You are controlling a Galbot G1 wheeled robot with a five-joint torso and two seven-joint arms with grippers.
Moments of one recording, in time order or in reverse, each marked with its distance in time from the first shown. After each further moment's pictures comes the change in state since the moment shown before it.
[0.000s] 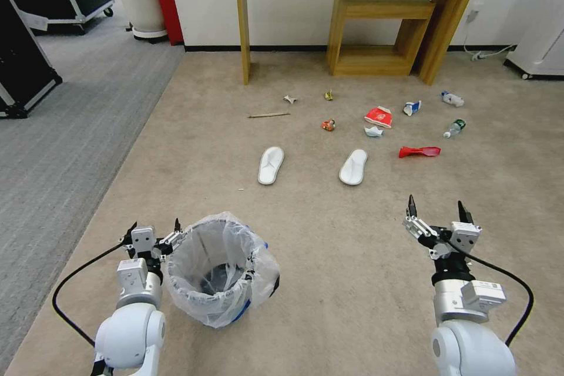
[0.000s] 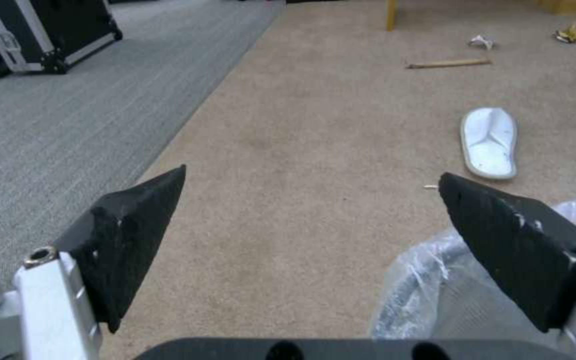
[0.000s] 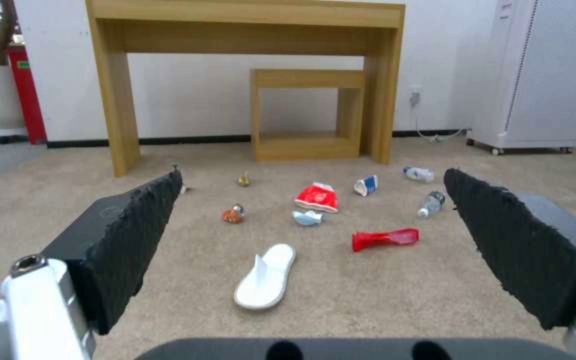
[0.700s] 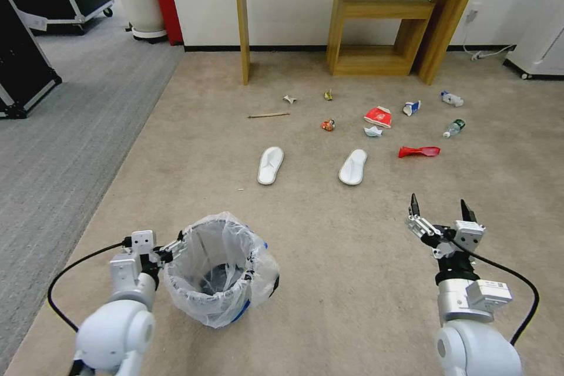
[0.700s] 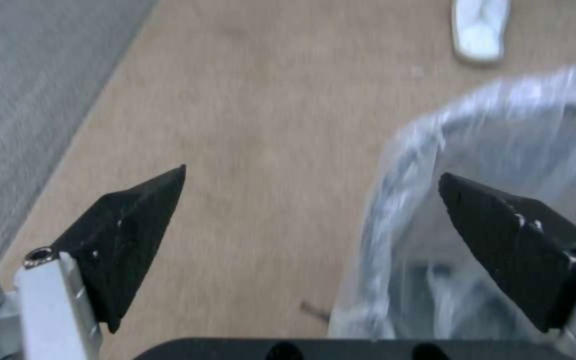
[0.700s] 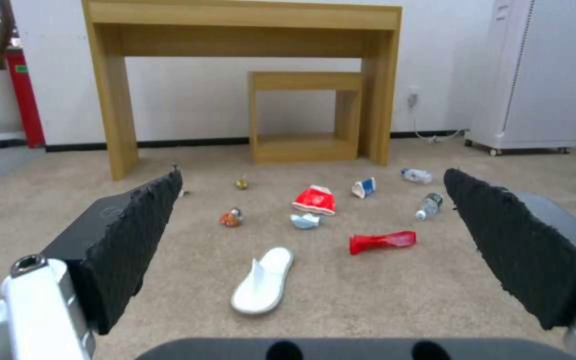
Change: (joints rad) left arm 0.036 0.313 0.042 -0.122 -0.419 0.396 -0.201; right arm 0.000 -0.025 0.016 0.017 0.035 -0.022 0.009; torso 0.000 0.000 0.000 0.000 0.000
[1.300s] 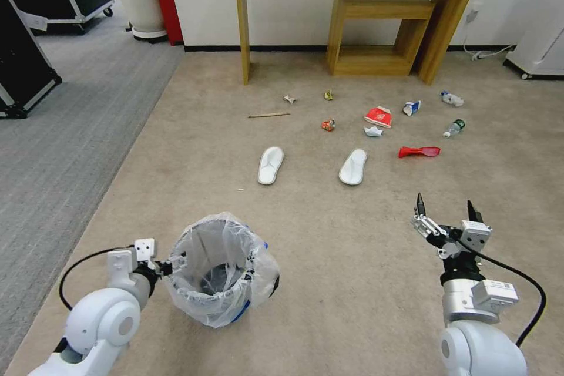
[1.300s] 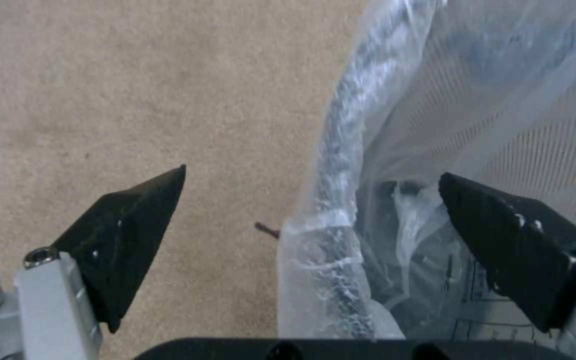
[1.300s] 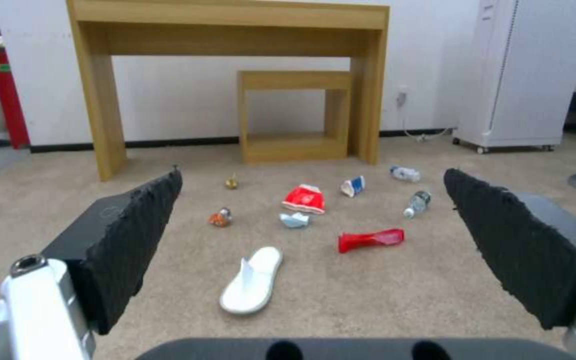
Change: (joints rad) left arm -0.050 0.185 0.124 0.084 -0.389 0.031 -0.209; right arm -0.003 0.002 0.013 0.003 0.003 -0.003 0.013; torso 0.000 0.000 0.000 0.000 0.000
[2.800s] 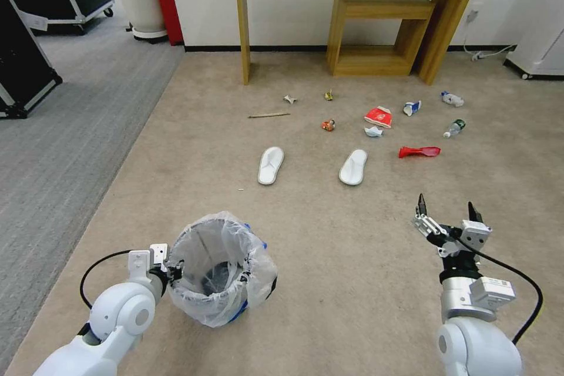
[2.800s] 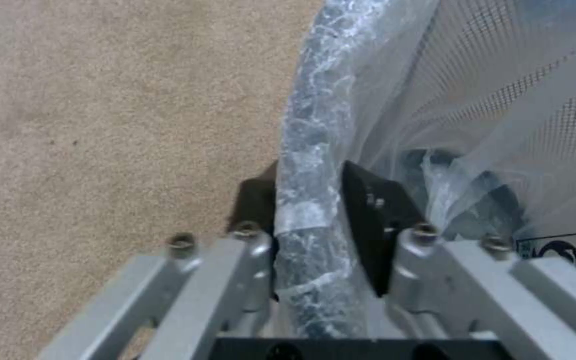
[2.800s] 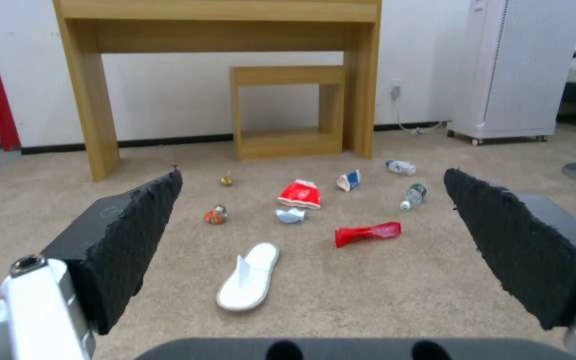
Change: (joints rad) left arm -0.087 0.077 0.128 0.110 -0.059 -0.009 -0.054; right arm 0.024 0.016 0.002 -0.028 -0.002 -0.002 0.007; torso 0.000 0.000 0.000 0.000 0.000
